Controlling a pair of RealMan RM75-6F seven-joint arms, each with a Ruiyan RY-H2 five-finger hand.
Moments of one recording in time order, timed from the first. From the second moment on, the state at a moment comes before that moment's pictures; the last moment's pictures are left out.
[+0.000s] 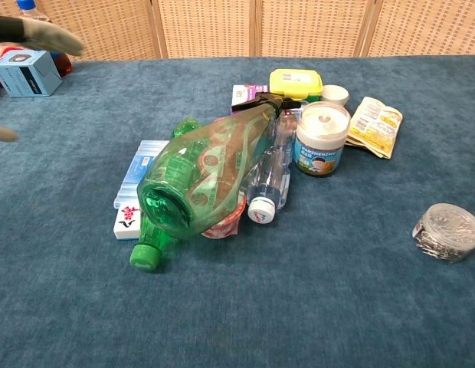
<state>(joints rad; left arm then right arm) -0.57 -0.96 -0.09 -1.82 1.61 0.95 -0.15 0.33 -1.03 0.17 -1.93 -1.18 1.29 -0.27</state>
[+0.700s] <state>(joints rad) -0.82 -1.30 -0.17 -1.55 1.55 0.81 -0.12 0.26 -0.95 0.16 -1.96 -1.21 1.36 -0.20</state>
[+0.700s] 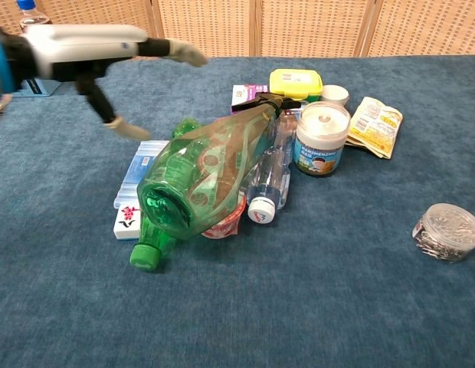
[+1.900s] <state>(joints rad) -1.04 -1.50 -0.16 -1.38 1.50 0.71 -0.04 0.22 -0.94 0.16 -1.95 -1.23 1.38 -0.15</state>
